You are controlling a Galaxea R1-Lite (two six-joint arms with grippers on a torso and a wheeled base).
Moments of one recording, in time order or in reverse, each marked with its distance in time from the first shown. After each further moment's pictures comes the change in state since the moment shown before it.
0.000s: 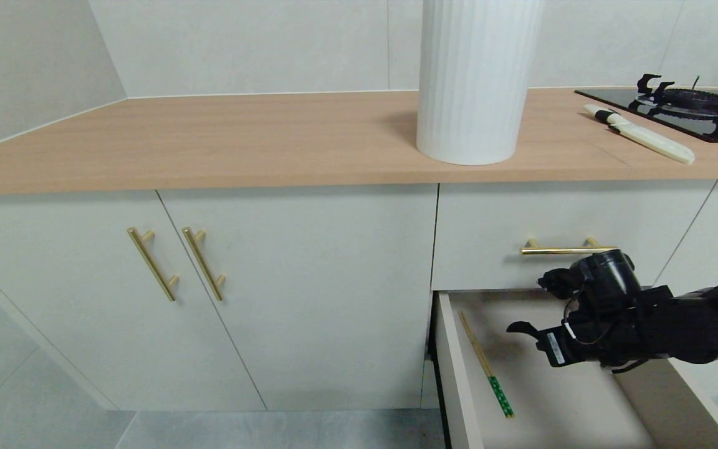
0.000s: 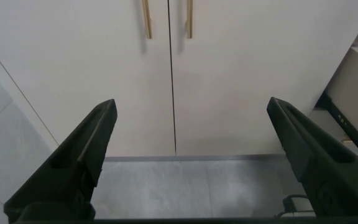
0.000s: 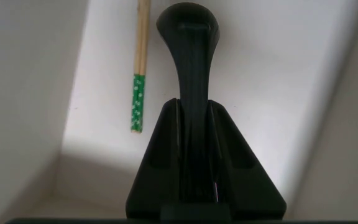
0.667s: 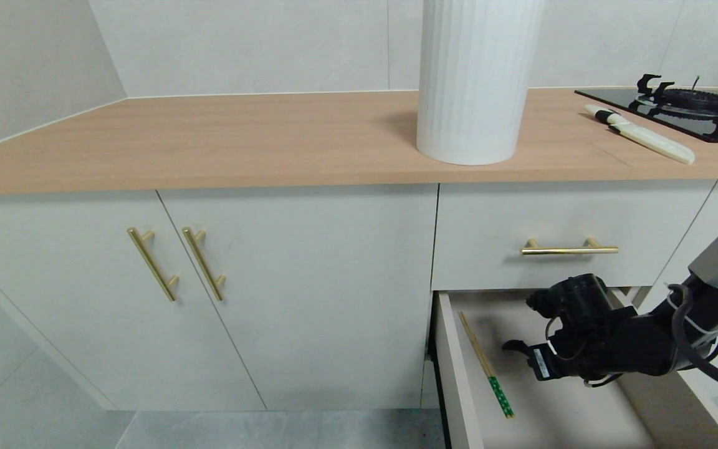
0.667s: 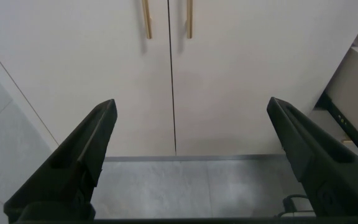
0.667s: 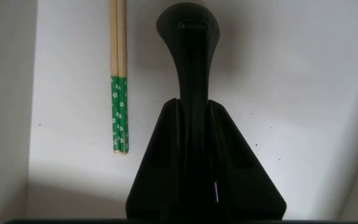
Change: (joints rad) left arm 0.000 0.000 0.000 0.000 0.000 0.000; right arm -0.012 0.175 -0.001 -0.109 -0.004 0.035
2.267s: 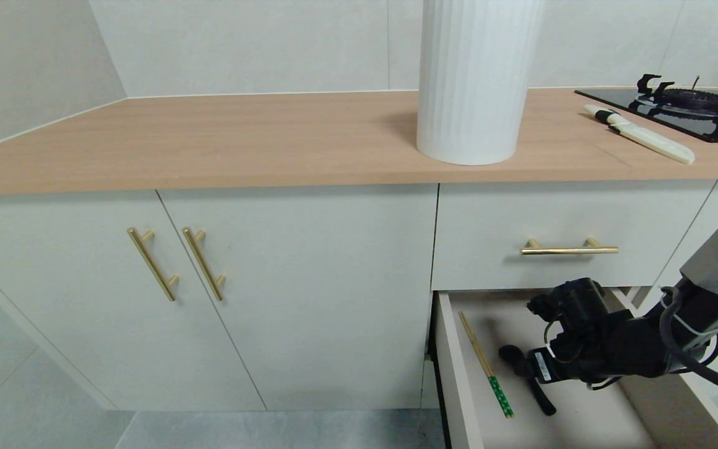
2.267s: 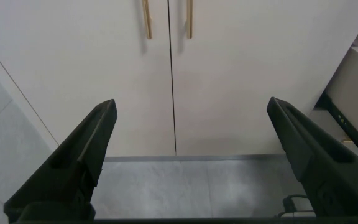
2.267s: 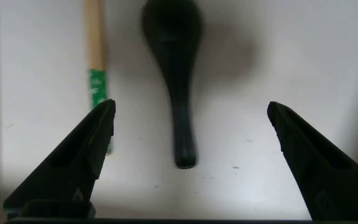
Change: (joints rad) left arm 0.000 0.000 0.000 0.000 0.000 0.000; right arm -0.001 0.020 0.000 -0.001 -0.068 -0.002
